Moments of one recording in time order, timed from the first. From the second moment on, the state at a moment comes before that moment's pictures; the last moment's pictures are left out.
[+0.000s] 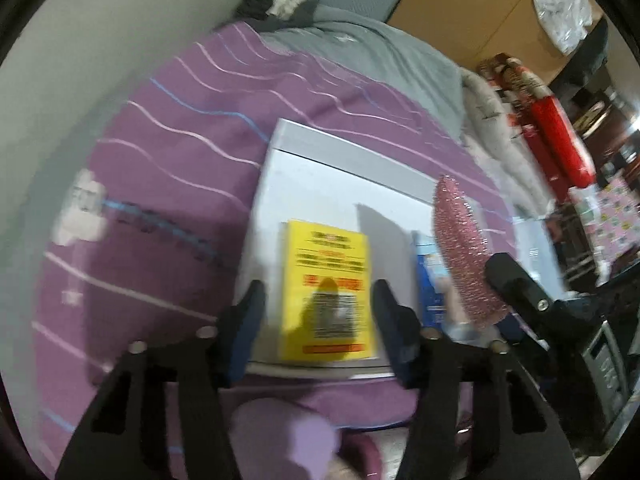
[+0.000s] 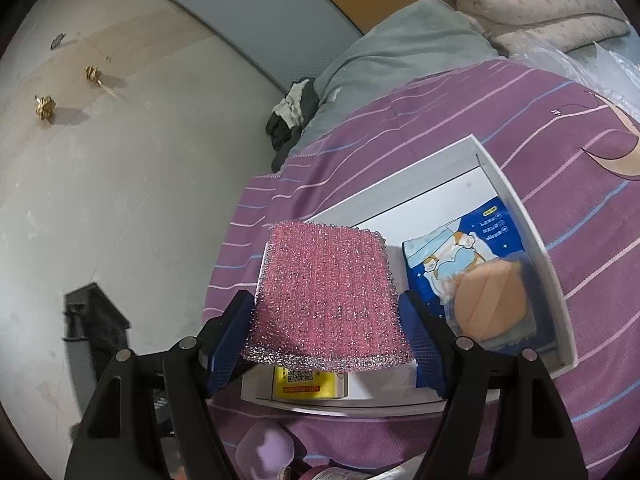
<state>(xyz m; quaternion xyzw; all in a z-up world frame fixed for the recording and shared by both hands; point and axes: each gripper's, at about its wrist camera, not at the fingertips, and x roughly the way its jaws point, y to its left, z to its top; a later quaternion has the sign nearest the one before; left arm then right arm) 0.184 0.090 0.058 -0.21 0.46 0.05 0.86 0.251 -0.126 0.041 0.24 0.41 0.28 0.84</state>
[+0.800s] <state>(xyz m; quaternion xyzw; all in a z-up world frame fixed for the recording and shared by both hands) 0.157 0.140 0.045 -0.22 0.46 0.10 0.85 0.253 -0.030 0.002 0.11 0.49 0.28 0.82</state>
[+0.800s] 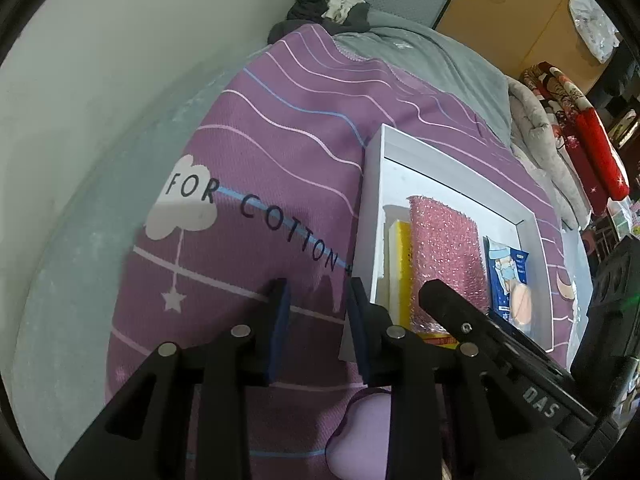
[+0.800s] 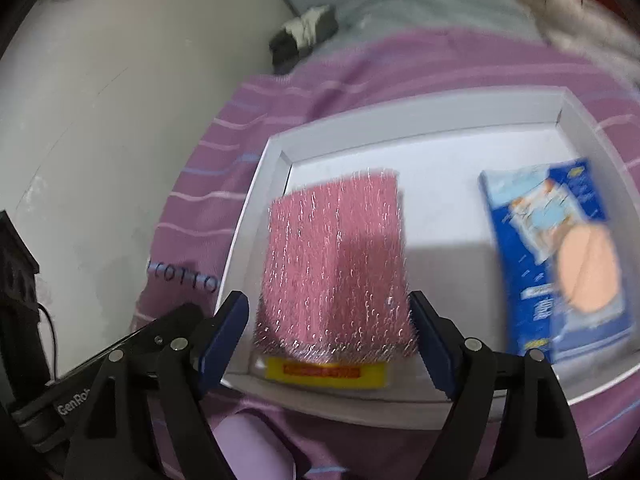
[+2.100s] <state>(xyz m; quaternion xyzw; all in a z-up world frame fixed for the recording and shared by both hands) 0.155 0.138 0.050 -0.19 0.47 0.11 0.86 0.260 -0.022 -0.008 0.15 0.51 0.30 0.79</state>
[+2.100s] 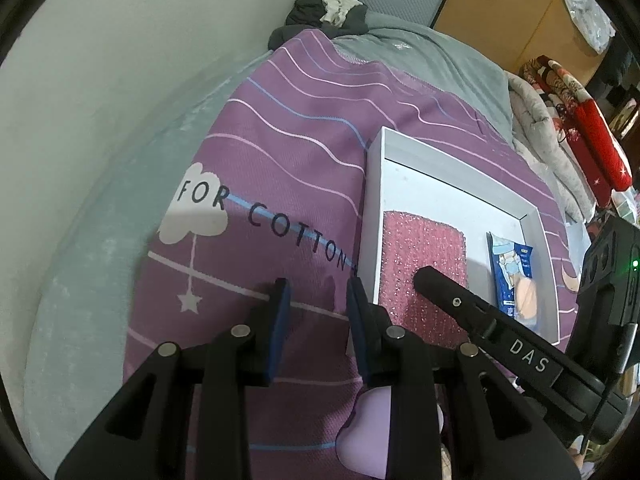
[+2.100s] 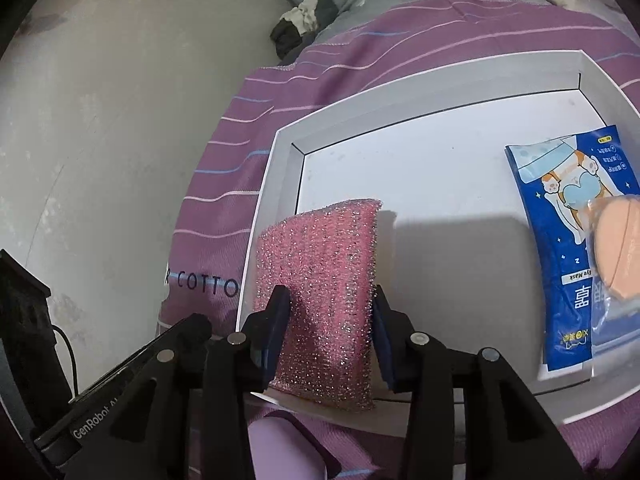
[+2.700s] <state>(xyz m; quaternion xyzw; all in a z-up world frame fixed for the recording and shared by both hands) 0.149 0.137 0.056 -0.18 0.46 0.10 0.86 0.250 -0.020 0.004 0.10 0.50 0.31 0.80</state>
